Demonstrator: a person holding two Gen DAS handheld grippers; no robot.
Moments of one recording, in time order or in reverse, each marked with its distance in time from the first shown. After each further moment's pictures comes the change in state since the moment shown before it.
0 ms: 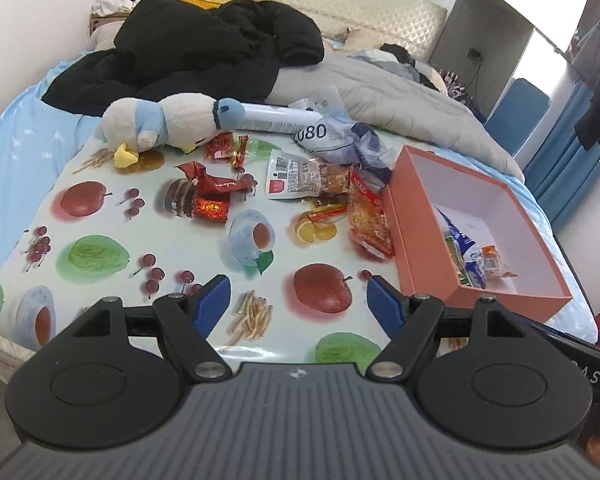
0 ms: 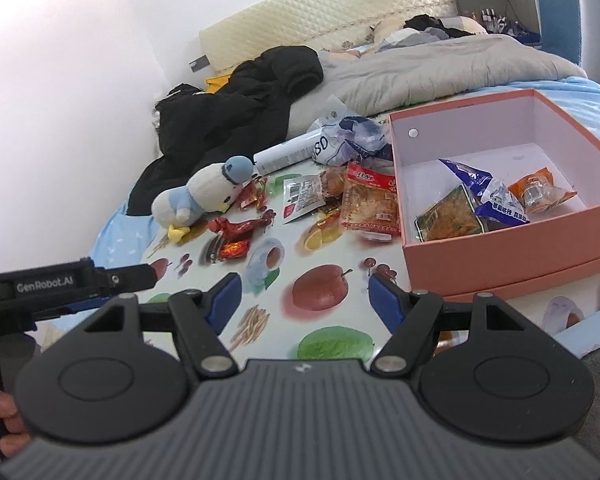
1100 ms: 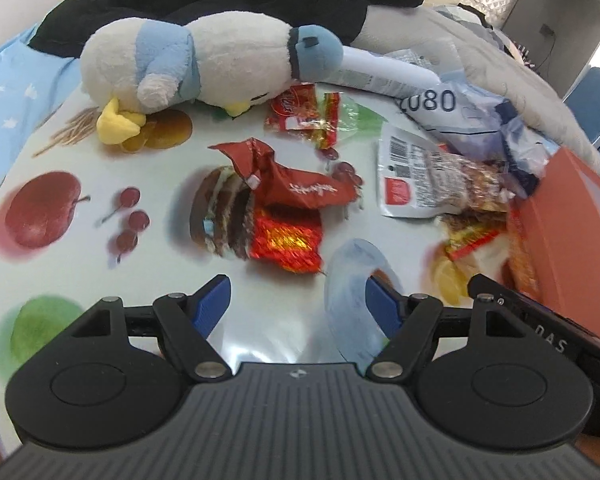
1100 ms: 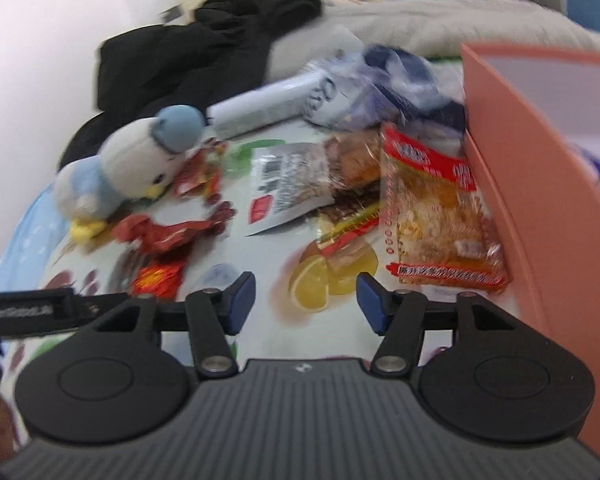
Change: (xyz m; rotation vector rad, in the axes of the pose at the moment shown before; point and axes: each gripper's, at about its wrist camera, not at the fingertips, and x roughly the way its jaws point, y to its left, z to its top) left arm 0.249 0.109 0.066 -0.075 0.141 0.120; right arm 0.266 0.014 0.022 -0.023 0.091 -0.106
